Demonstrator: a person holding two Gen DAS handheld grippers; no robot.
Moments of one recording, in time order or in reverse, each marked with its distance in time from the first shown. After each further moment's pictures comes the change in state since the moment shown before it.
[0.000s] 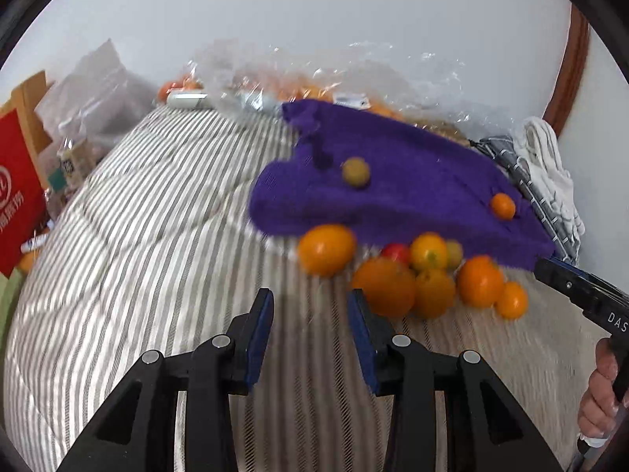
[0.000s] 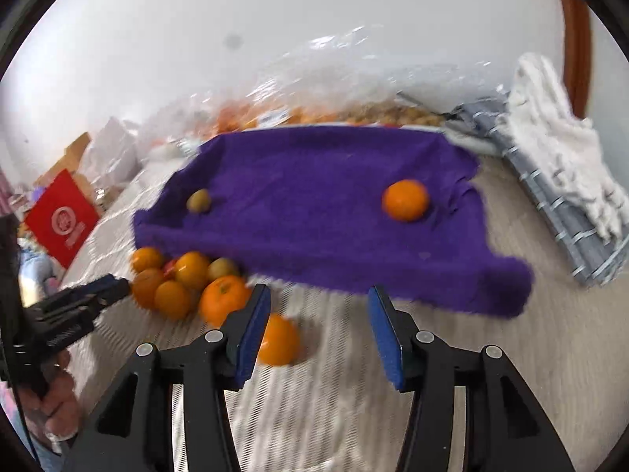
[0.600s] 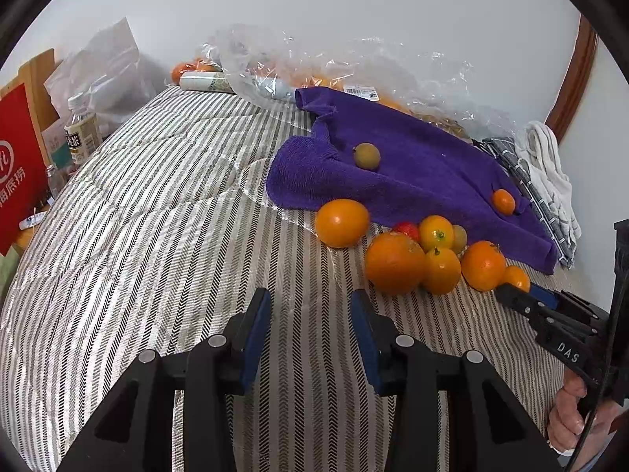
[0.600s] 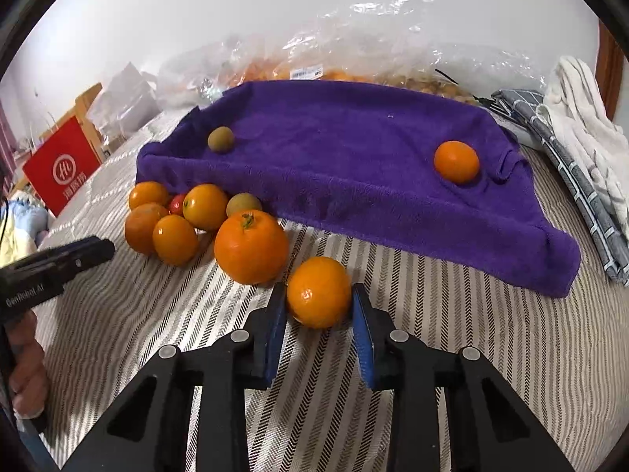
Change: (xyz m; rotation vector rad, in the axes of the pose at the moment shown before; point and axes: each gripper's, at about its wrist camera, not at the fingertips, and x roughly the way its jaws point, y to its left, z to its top) left arm -0.005 0.011 -0.012 -0.043 0.018 -0.017; right arm 0.031 0.025 -0.028 -0.108 0.054 -0.015
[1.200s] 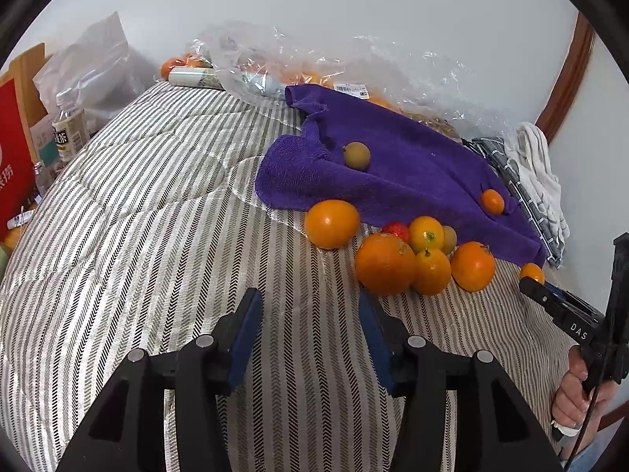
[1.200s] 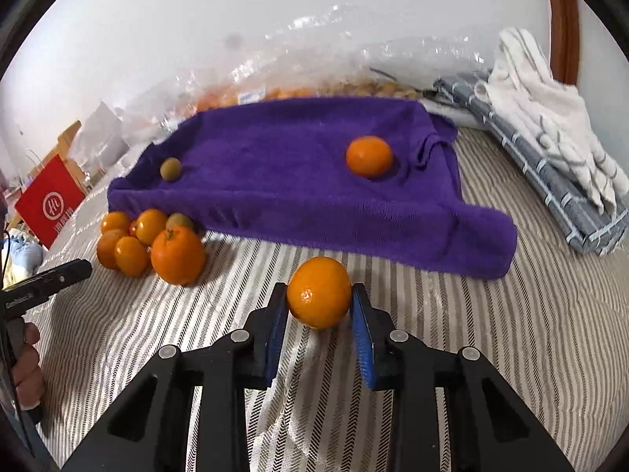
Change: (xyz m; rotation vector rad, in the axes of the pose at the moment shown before) left arm 0.003 0.002 0.005 -0.004 0.018 -0.057; right arm -0.022 -0.060 -0.009 0.095 -0.060 -0.028
